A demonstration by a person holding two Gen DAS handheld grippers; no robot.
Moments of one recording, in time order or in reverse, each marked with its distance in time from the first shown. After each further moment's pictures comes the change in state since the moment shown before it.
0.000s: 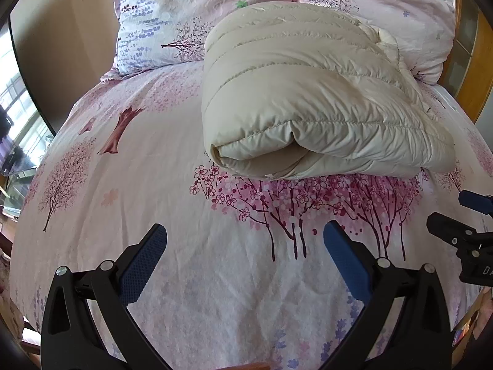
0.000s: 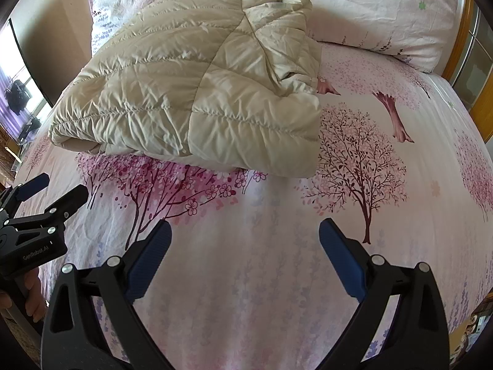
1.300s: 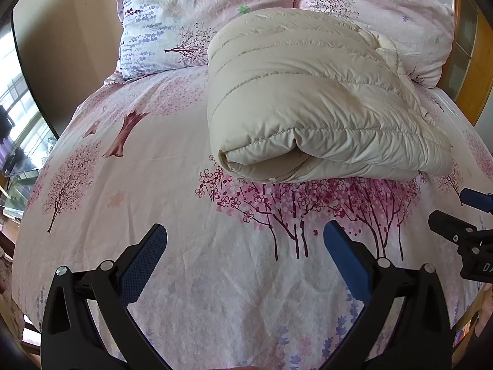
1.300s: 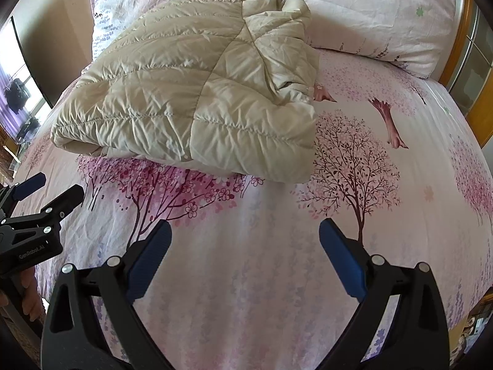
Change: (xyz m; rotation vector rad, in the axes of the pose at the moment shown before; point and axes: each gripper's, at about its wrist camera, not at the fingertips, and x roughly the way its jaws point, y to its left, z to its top) left arm -0.006 0.002 -0.001 -0.004 -0.019 0.005; right arm -0.007 0.000 0.001 -0.010 -0.018 -0.010
